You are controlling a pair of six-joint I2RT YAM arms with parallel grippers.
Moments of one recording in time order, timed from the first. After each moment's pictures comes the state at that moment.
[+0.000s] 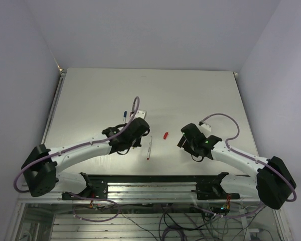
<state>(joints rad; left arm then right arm) -0.97 1.34 0.90 -0.51 -0.43 -0.57 0.69 1.13 0.55 -0.48 0.35 1.11</state>
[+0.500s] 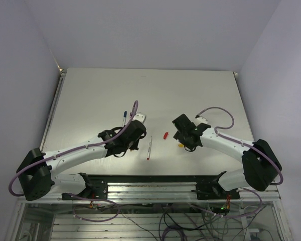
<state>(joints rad) -0.97 1.24 0.84 -0.50 -0.39 -0.49 0.69 1.38 0.78 -0.57 0.42 1.22</state>
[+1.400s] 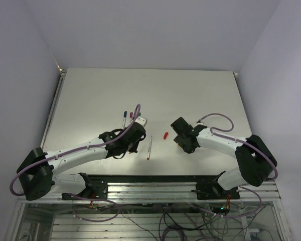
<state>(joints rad) -0.97 1.24 0.80 -0.47 -0.35 -0.43 0.69 1.45 0.75 -0.59 0.40 1.39</state>
